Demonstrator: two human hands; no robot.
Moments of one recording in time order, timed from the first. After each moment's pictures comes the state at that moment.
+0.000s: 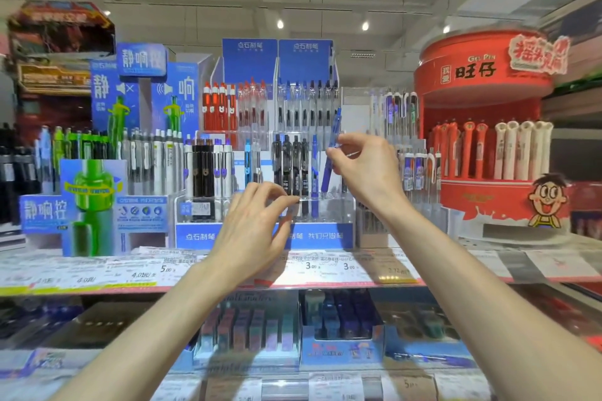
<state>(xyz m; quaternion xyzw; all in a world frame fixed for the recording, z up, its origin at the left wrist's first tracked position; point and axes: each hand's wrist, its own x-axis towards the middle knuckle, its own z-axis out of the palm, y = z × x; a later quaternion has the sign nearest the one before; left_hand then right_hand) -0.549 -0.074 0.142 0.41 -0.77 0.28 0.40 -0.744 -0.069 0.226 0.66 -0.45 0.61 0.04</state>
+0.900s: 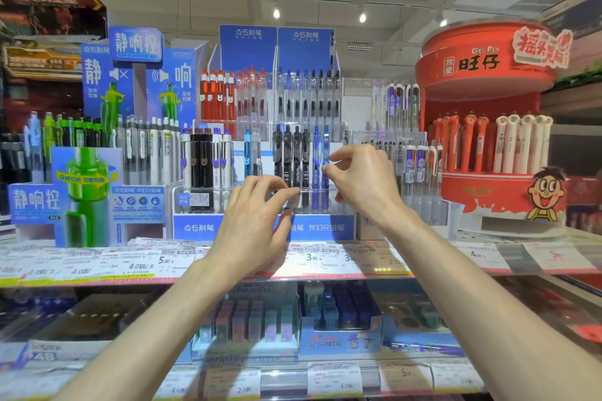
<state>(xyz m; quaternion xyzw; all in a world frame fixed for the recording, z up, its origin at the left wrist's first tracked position) -0.549 -0.077 0.135 0.41 -0.76 0.27 0.42 -0.739 -0.075 0.206 0.68 -0.52 0.51 0.08</state>
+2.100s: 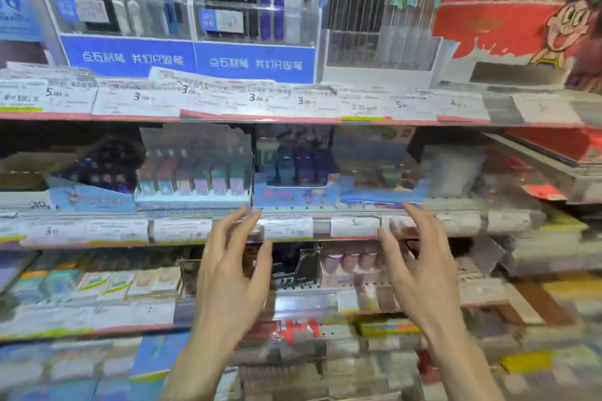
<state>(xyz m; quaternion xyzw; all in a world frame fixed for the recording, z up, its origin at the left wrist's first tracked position) -0.614 0.017 -0.103 0.51 -0.67 -0.05 0.53 -0.872 0.027 -0.095 0.61 -0.61 0.51 0.01</state>
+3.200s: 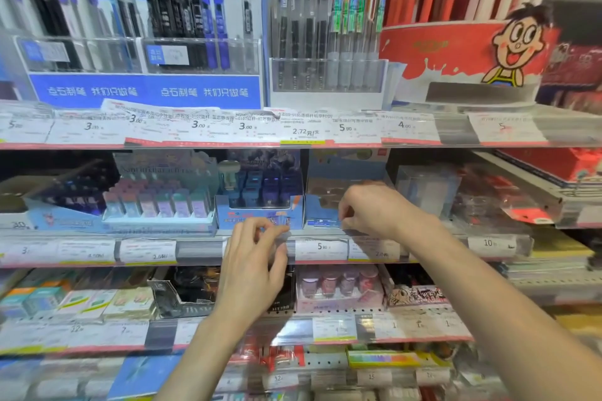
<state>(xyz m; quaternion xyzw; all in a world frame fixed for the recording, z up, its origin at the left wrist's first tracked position) -0.693 -0.036 -0.106 0.51 -0.74 0.05 0.43 -0.917 -0.087 0.004 0.82 -0.56 0.05 0.05</state>
